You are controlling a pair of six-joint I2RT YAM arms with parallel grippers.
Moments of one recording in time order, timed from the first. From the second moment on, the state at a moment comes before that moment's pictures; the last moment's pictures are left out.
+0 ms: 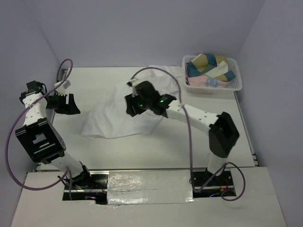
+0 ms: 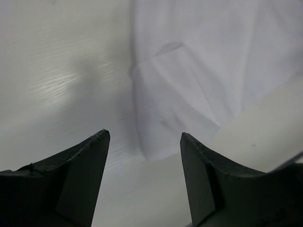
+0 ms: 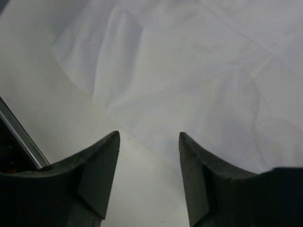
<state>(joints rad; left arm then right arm) 0.53 1.61 1.36 -1.03 0.72 0.69 0.79 1.69 1.40 -0.30 -0.09 0.30</state>
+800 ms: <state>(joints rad) 0.56 1.64 1.17 -0.78 0.53 0.52 1.18 2.47 2.12 -0.44 0.11 -0.02</state>
